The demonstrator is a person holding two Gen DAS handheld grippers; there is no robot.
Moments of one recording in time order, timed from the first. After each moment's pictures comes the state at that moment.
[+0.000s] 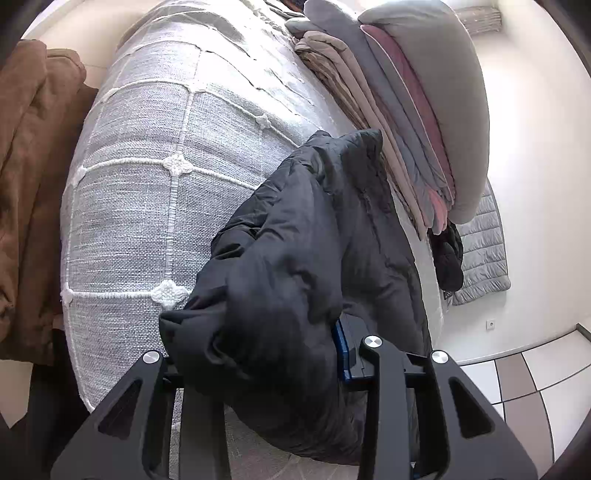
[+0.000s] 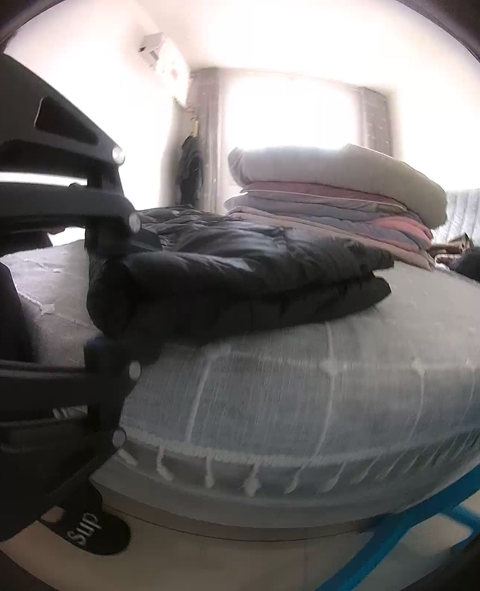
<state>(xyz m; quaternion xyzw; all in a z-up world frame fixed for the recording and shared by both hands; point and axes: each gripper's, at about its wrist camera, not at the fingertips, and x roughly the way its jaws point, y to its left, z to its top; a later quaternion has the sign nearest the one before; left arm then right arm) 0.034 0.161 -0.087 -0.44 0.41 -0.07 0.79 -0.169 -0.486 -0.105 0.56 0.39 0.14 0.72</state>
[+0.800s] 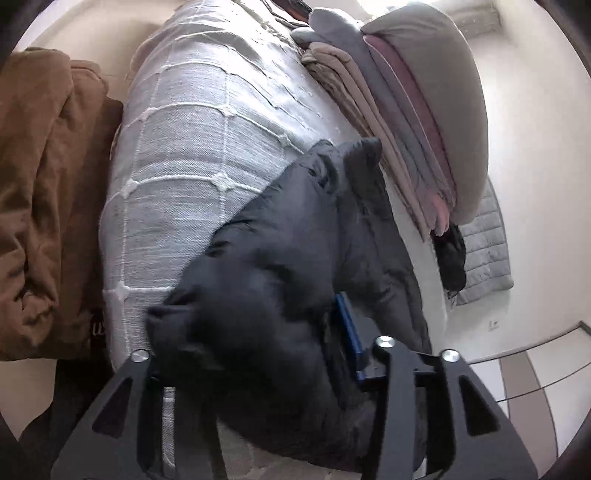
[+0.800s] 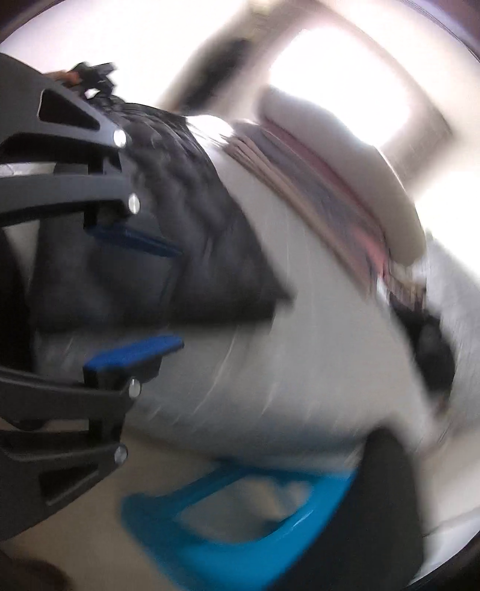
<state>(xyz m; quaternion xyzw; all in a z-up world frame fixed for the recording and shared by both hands) 0.010 0.187 -0.081 -0.42 0.42 -0.06 0.80 -0.161 -0.423 0.030 0.28 0.37 0.00 0.89</state>
